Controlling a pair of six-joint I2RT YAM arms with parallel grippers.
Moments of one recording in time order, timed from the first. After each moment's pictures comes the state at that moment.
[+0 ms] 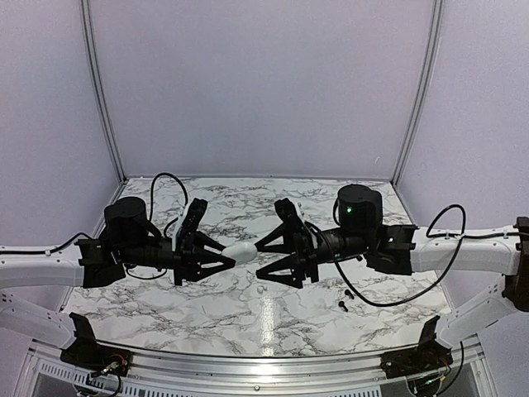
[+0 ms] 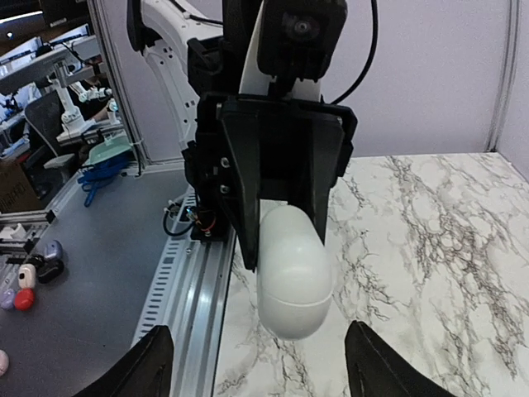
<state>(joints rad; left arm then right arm) -0.90 1.13 0.62 0.36 0.63 -0.14 0.98 1.32 0.86 0.23 -0.68 -0.03</state>
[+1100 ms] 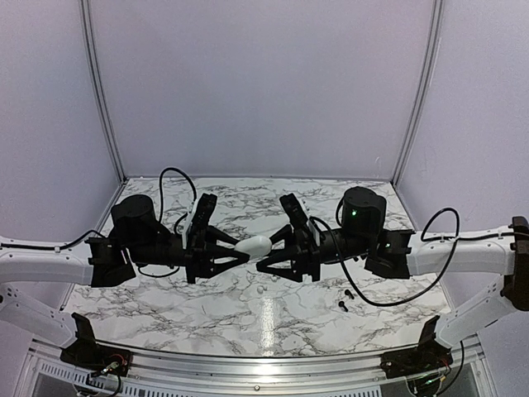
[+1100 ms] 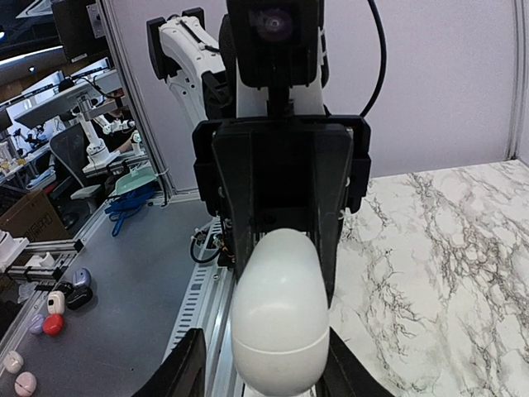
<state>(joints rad) -0.97 1.21 0.68 0.48 0.56 -0.11 0.97 1.34 0.81 0.43 -0.76 0.13</state>
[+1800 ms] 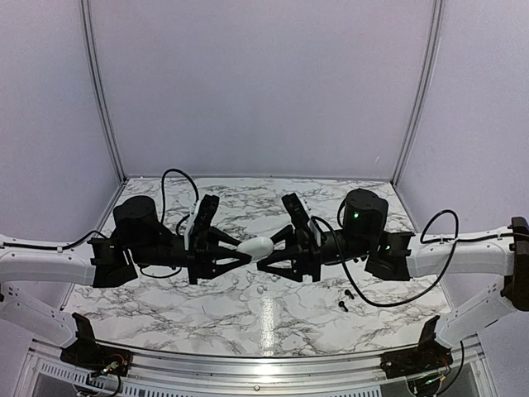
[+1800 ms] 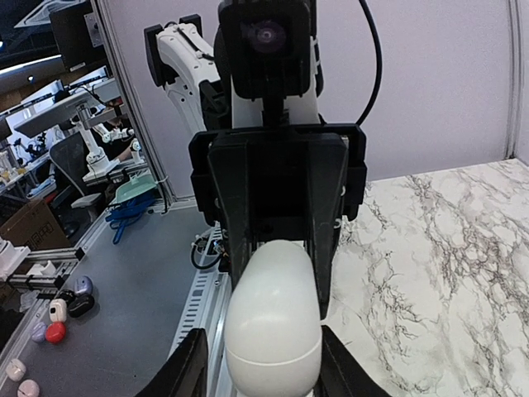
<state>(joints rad) -0.98 1.23 0.68 0.50 0.56 -0.11 0.97 1.34 0.78 0.48 -0.75 0.17</state>
